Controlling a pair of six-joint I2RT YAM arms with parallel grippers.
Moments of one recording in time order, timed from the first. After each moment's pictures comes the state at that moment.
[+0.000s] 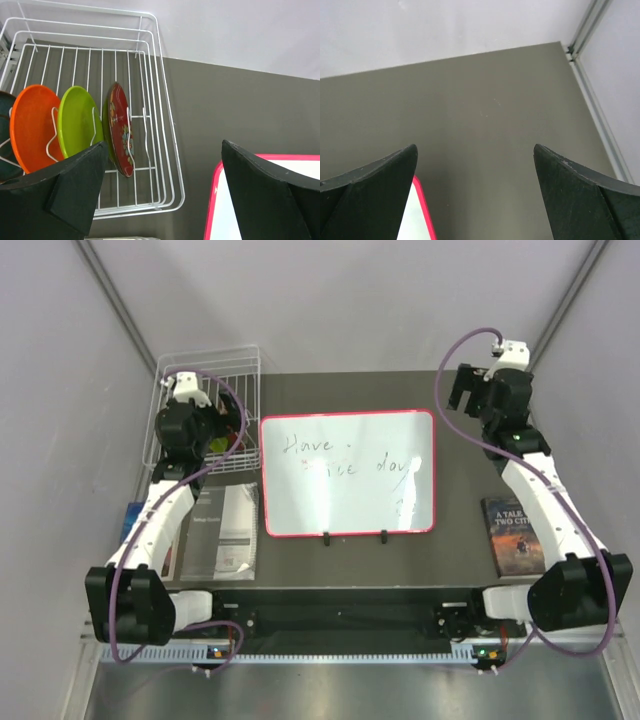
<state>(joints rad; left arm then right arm) -0.05 1.23 0.96 0.11 0.03 -0.24 0.13 1.28 1.21 -0.18 0.25 0.12</state>
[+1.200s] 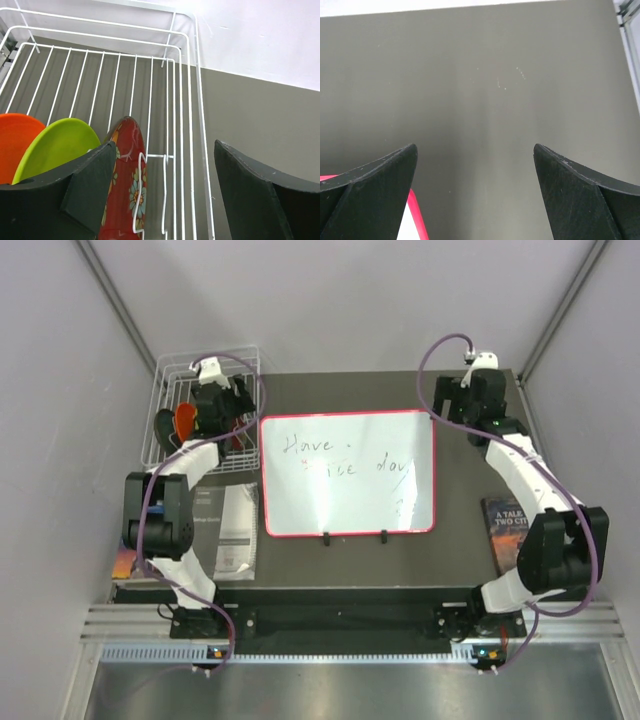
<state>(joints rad) -0.07 1.76 1.17 0.40 -0.13 -0.22 0.13 1.49 1.24 -0.19 0.13 0.10</state>
